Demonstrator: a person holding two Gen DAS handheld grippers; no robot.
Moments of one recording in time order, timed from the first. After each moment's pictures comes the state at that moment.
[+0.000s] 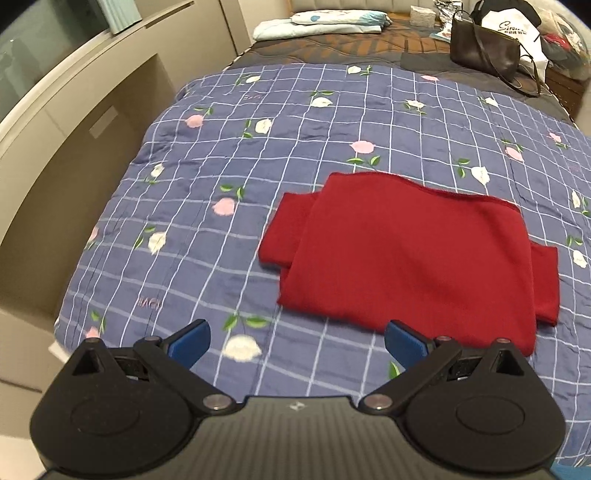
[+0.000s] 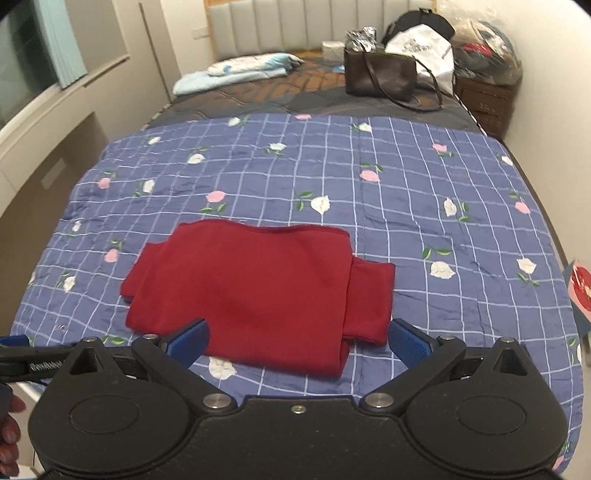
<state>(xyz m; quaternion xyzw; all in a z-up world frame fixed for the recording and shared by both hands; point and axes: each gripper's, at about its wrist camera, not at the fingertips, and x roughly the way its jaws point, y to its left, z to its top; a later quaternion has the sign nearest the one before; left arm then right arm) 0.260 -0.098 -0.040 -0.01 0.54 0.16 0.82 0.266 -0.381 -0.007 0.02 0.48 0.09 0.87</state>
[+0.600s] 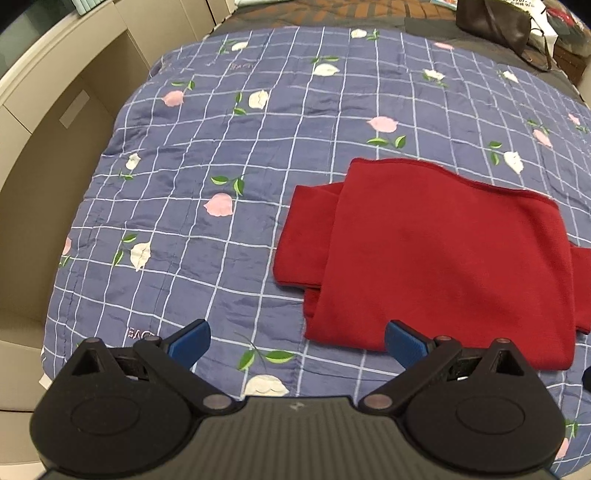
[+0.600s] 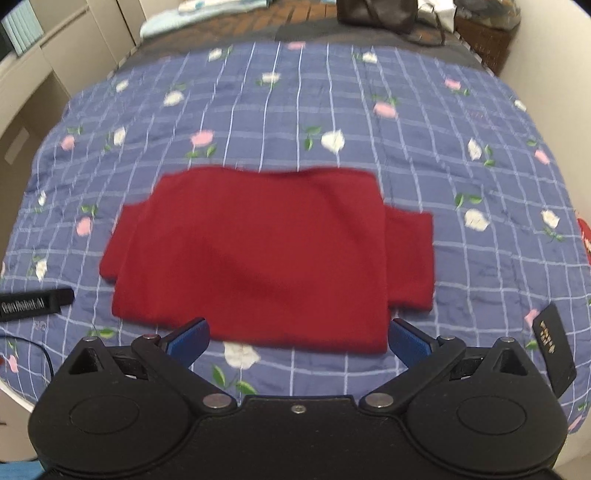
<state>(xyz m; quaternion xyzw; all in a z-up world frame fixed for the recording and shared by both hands) 0.334 -0.019 -0.096 -0.01 0.60 0.13 0.79 0.325 -0.295 -0.070 0.01 0.58 0.05 0.81</state>
